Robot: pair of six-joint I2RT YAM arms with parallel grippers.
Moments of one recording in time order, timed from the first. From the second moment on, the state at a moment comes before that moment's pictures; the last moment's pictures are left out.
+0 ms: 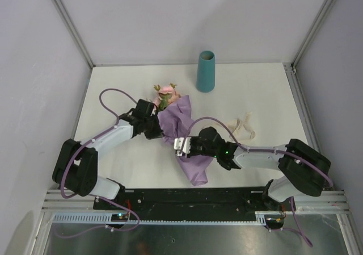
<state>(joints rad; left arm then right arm) -0.42 1.43 0.85 -0.43 0.10 -0.73 1.01 1.50 0.67 0.39 -0.13 -0.70</state>
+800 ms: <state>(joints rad) -0.46 1.43 0.91 -0.46 0.10 -0.74 1.01 1.47 0.65 0.51 -0.07 -0.56</state>
